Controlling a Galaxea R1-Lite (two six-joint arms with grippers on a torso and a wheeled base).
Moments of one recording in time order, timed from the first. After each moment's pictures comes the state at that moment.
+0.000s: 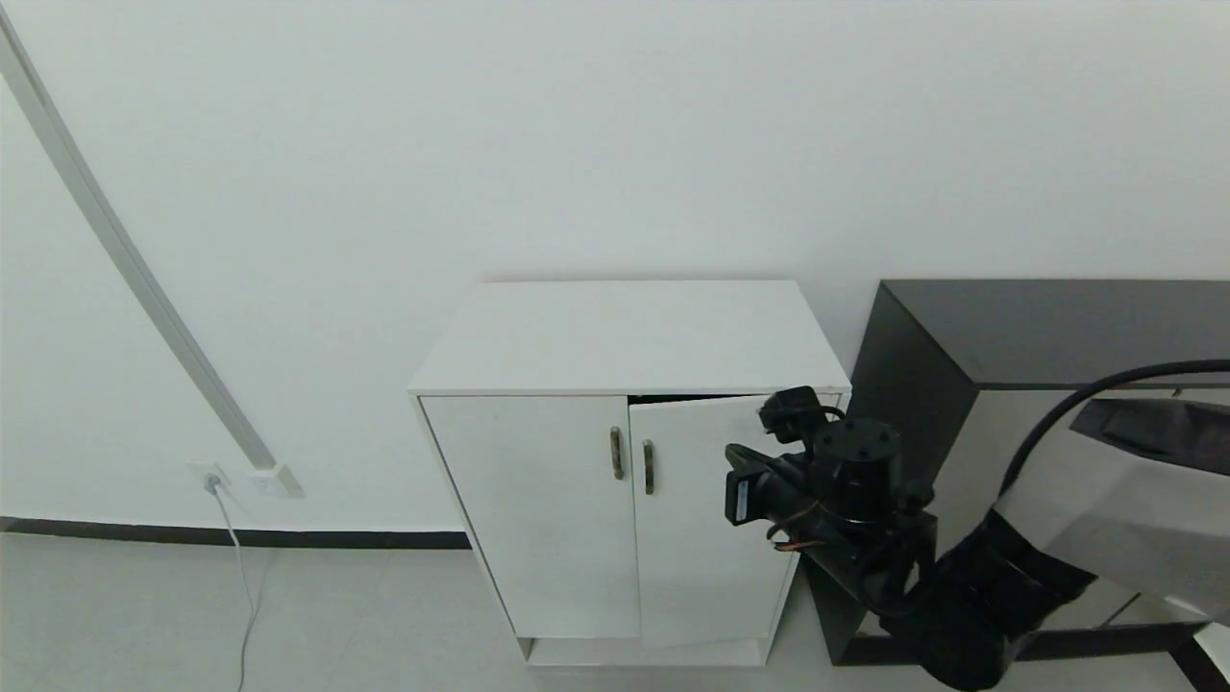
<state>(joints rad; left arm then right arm) 0.00 0.00 0.00 0.00 0.02 0.00 0.68 2.17 -0.83 -1.19 -0.23 0.15</state>
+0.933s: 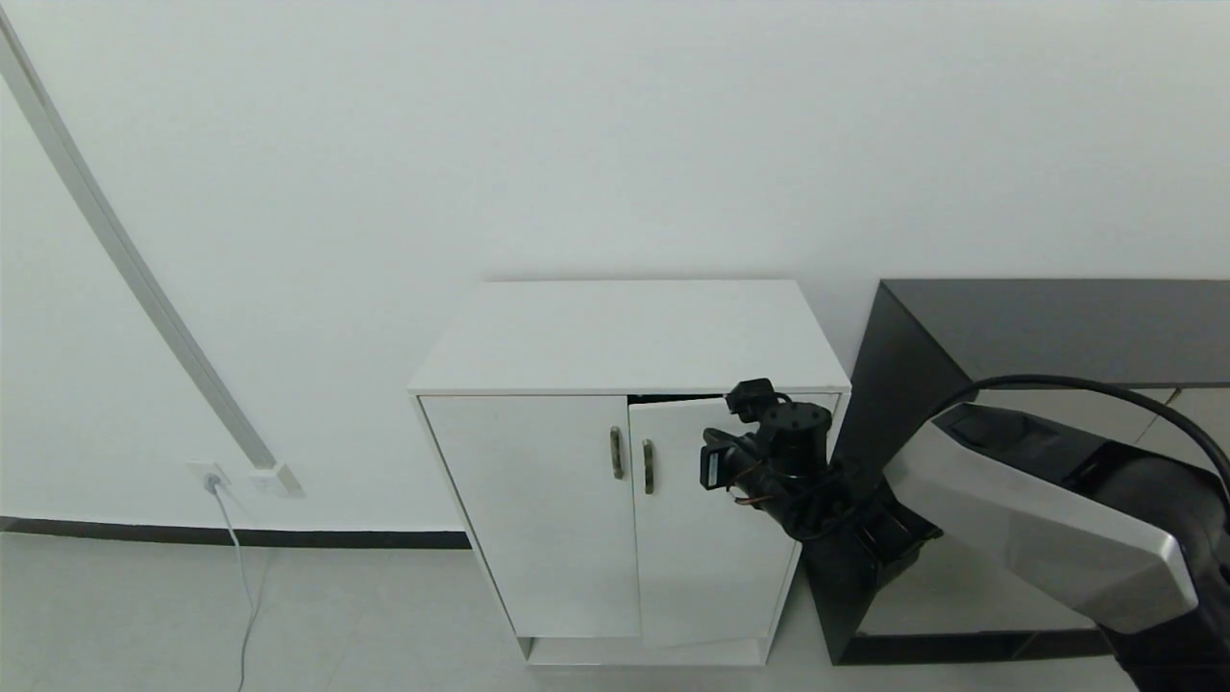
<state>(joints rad) 0.00 0.00 0.00 0.00 0.02 0.00 0.57 2.46 -1.26 -1.05 -0.14 0.14</state>
